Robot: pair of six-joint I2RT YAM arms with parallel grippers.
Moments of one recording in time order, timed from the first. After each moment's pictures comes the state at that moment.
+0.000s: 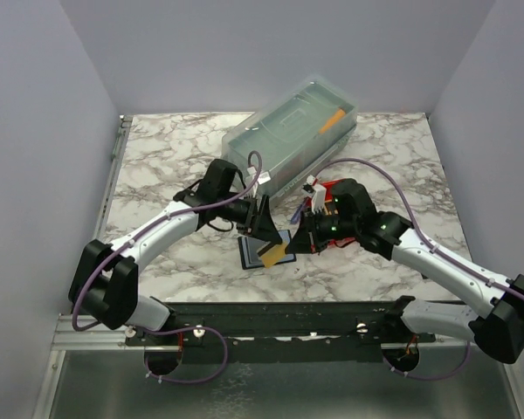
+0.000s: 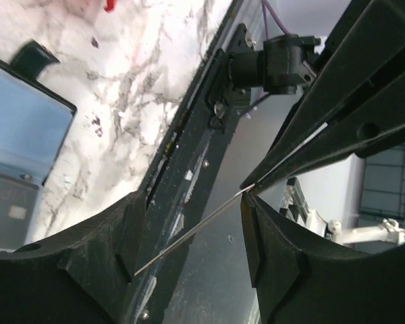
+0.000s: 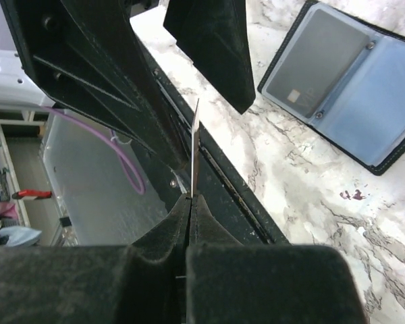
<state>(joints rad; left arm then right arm) -0.54 1.43 0.99 -0.35 0.96 -0.41 0.74 1.13 0.87 -0.37 -0.54 0.51</state>
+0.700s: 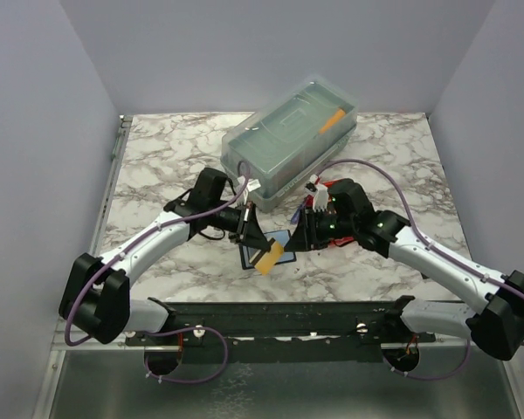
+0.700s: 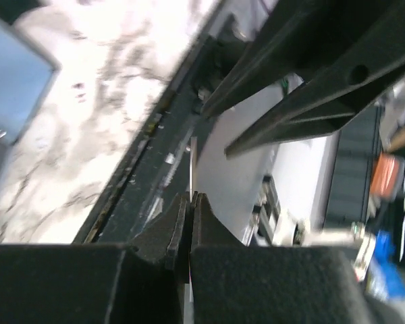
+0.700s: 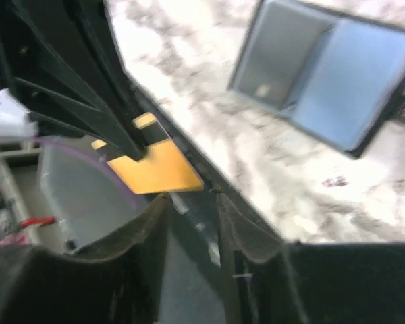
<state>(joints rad) -0.52 1.33 0.89 -0.36 1.08 -0.49 0.72 1.15 0.87 -0.39 -0.52 0.56</state>
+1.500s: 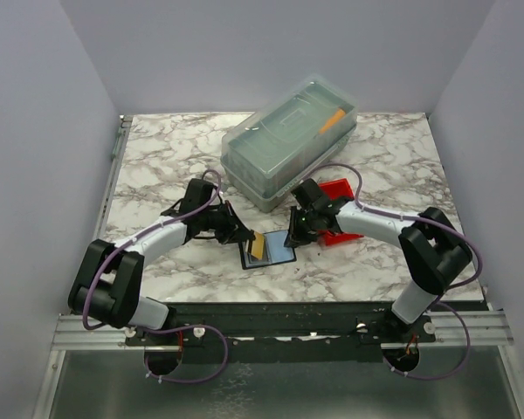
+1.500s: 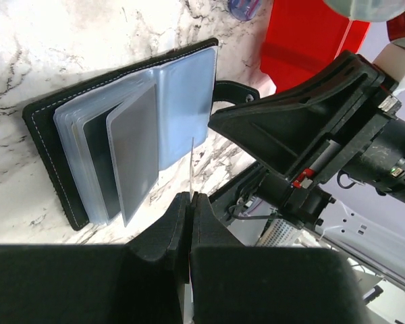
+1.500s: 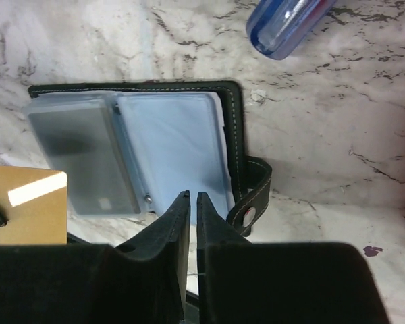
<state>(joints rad) -0.37 1.41 0.71 -0.18 0.67 -0.90 0.70 1.68 1.00 -0.38 -0.17 0.75</state>
